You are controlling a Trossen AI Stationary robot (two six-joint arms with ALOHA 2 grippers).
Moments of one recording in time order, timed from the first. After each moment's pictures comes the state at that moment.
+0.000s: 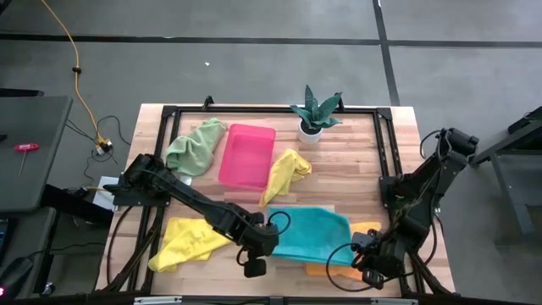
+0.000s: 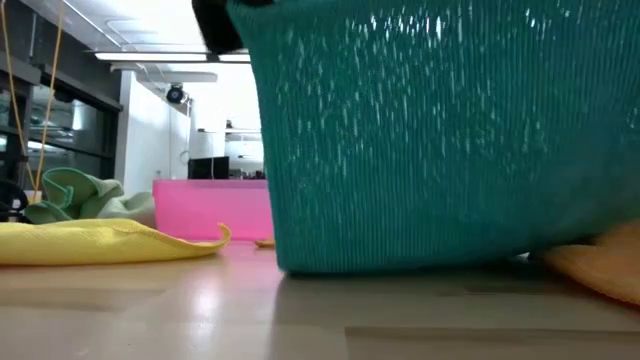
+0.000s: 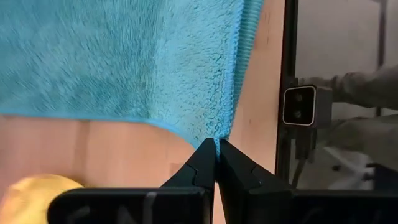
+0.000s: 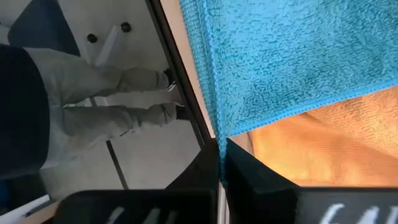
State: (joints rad) left arm -0.36 1.94 1.59 -0.75 0.06 -0.61; right arm 0.97 1.35 0.97 -0.62 0.01 1.39
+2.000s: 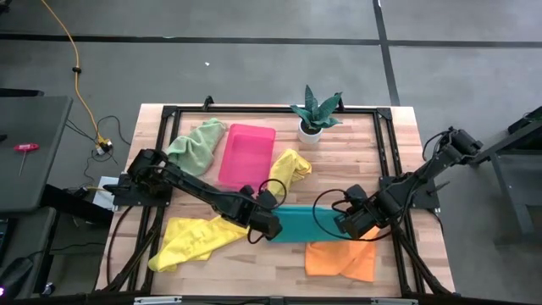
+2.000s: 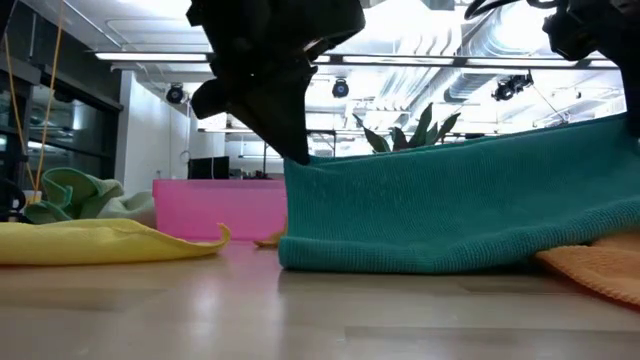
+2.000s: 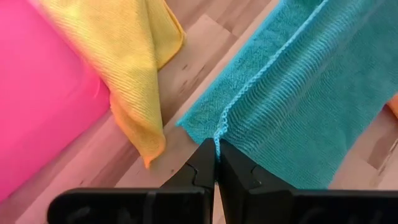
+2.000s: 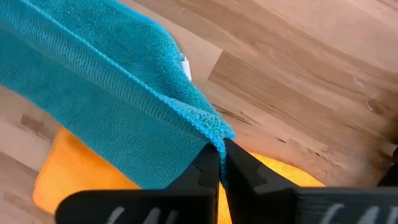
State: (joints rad) left arm -0.24 1.94 1.42 -0.71 -0.44 -0.96; right arm 0.62 1.34 0.97 -1.09 0.19 1.69
